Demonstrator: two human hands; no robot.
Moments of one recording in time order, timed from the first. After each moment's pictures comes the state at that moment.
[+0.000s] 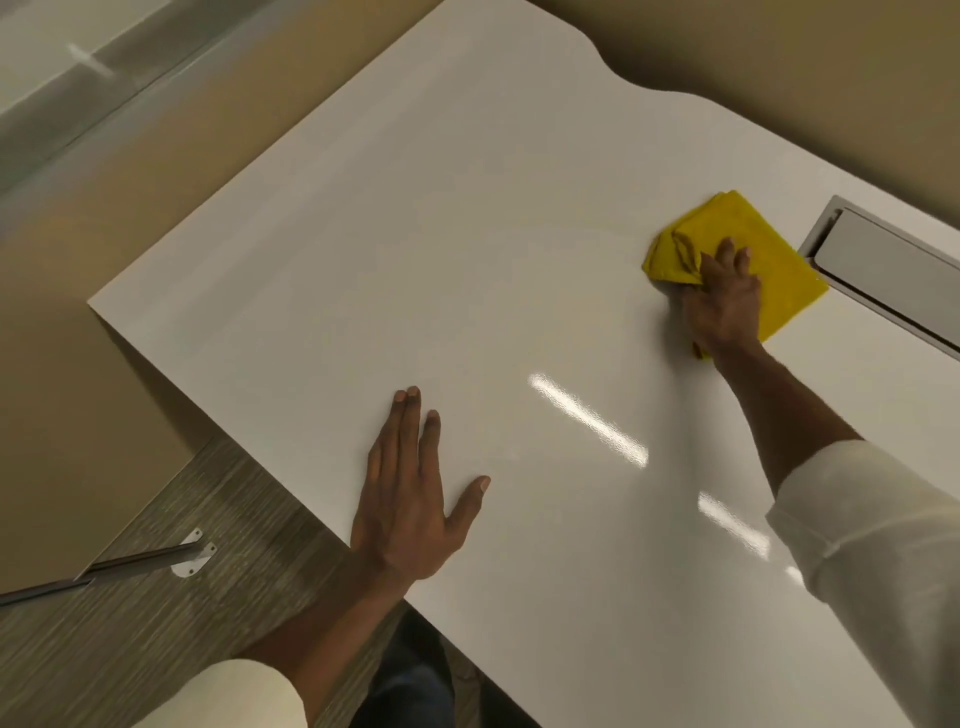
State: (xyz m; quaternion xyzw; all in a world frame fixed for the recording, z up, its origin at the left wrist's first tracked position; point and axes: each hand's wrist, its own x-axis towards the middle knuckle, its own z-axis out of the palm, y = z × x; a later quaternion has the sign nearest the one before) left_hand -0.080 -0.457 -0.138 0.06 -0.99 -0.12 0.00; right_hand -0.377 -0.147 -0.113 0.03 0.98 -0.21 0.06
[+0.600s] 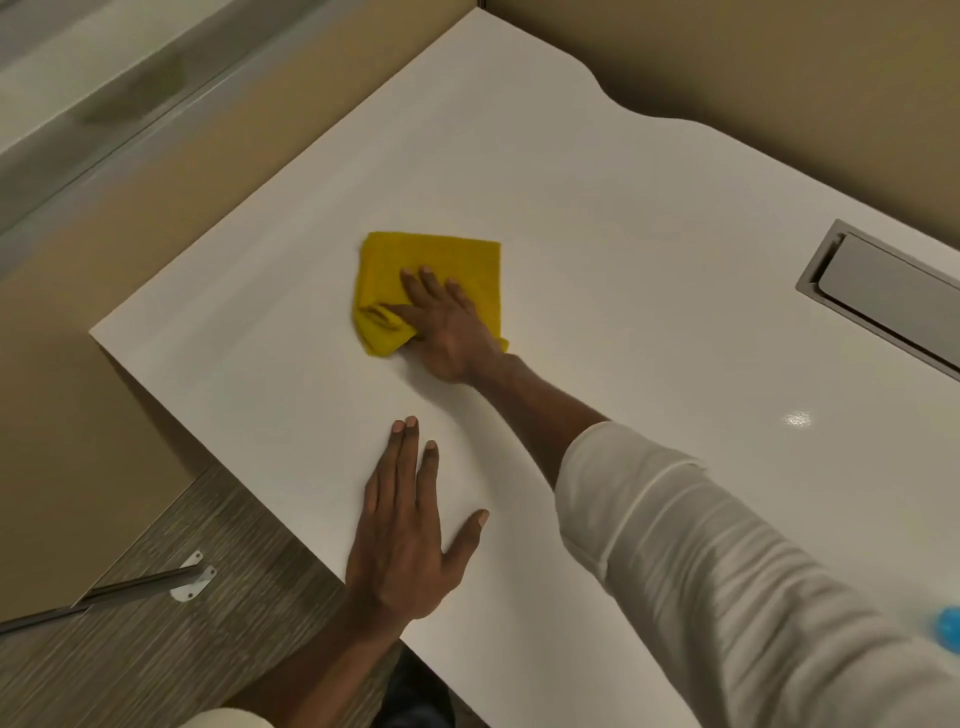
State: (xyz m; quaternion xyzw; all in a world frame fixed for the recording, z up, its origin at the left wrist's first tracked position) left_hand -0.080 -0.454 -0.135 0.06 -0.99 -0.10 0.01; right_hand -0.336 -0.410 -0.119 -0.39 0.89 -0.18 0.16
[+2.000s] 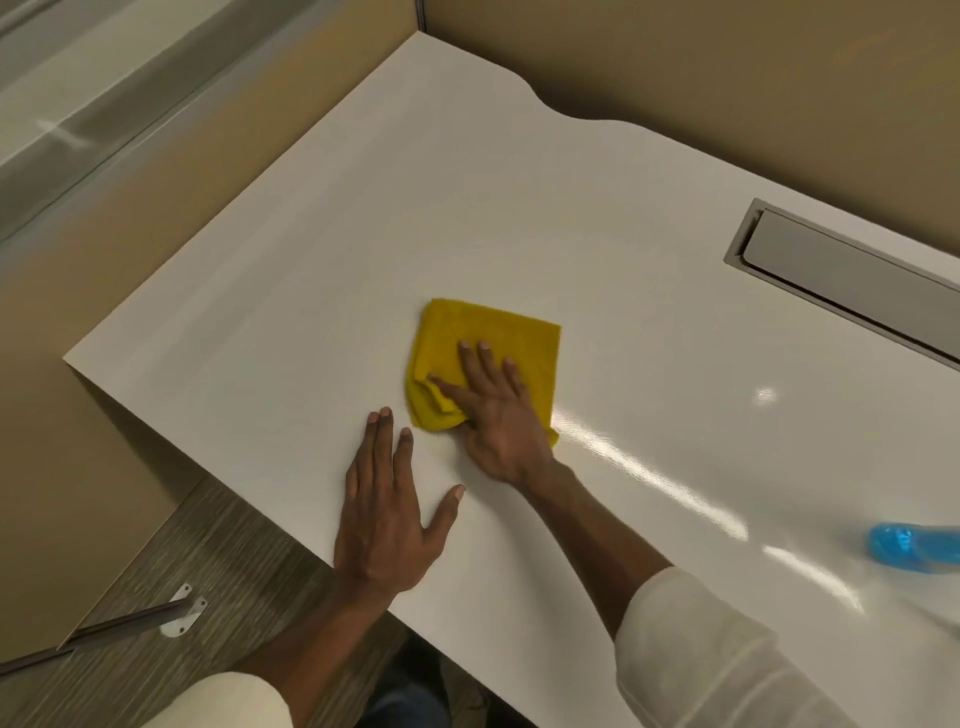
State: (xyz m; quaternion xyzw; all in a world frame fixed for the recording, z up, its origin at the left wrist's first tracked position) left_hand -0.080 -0.454 -0.134 0.06 -0.99 -0.12 0.02; right_hand -0.213 -0.297 -0.123 -0.27 0.93 -0.21 0.11
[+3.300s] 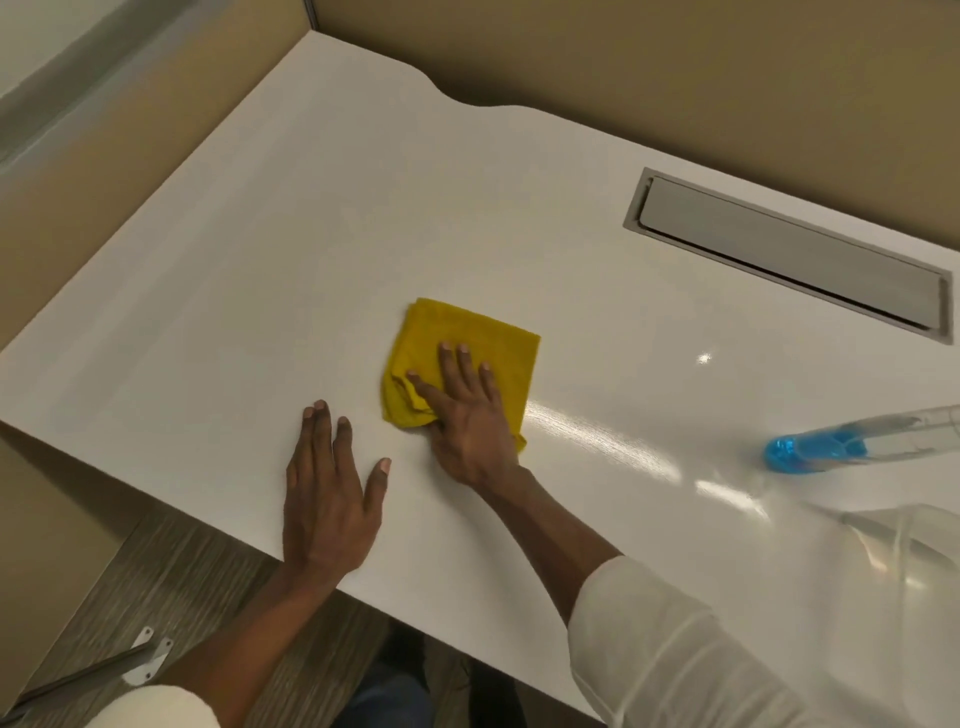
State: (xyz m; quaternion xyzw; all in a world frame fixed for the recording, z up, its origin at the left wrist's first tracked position) left_hand -0.080 -0.456 -0.124 0.05 -0.99 -0.12 -0.02; right_hand -0.169 -0.265 -0.131 -0.17 0.96 -0.21 0.08
